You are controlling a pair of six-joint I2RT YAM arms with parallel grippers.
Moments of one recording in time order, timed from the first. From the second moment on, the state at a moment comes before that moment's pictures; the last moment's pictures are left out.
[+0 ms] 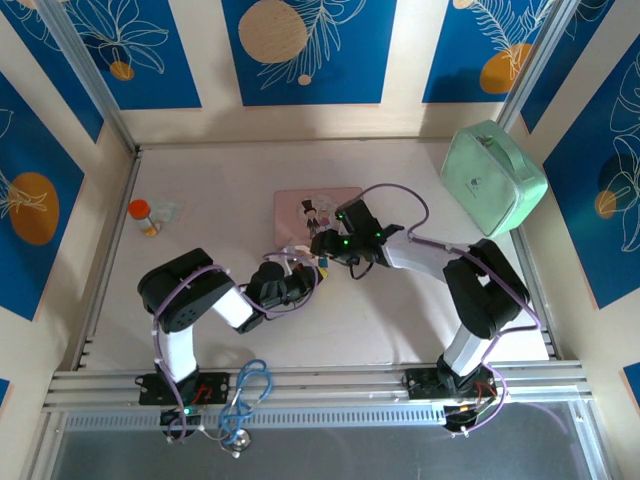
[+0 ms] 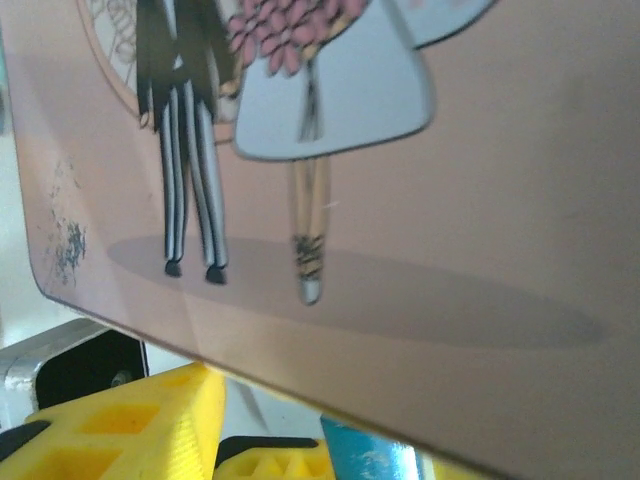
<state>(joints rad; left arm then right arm) -0.80 1.87 0.44 1.11 0.15 -1.30 0.64 1.70 1.02 -0.25 -0.26 0.82</state>
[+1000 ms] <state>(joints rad) -0.79 1.87 0.44 1.11 0.15 -1.30 0.71 1.81 1.22 -0.59 -0.13 0.74</state>
